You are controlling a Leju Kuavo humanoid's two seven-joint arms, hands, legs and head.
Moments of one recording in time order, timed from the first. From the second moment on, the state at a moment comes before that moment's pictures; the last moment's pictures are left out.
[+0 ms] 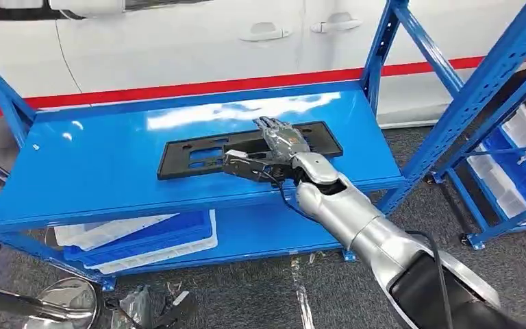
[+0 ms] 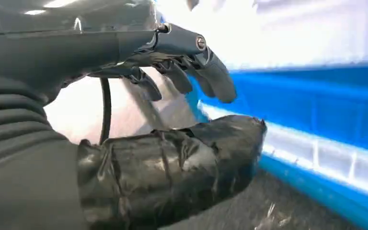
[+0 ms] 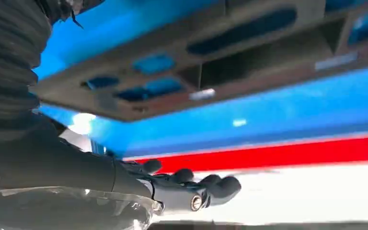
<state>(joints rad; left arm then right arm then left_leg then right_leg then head) -0.01 0.22 -0.93 -1.01 -0.89 0.51 0.51 -0.93 0.08 0.86 -0.58 1.03 -0.06 0.08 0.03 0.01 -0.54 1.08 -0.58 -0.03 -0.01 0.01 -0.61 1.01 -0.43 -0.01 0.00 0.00</state>
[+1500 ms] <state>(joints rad) -0.15 0.01 -0.60 -0.33 -0.61 0.41 0.29 -0.91 0.05 0.96 -0.45 1.13 0.04 0.08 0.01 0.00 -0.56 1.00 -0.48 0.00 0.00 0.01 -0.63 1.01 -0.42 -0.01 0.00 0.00</state>
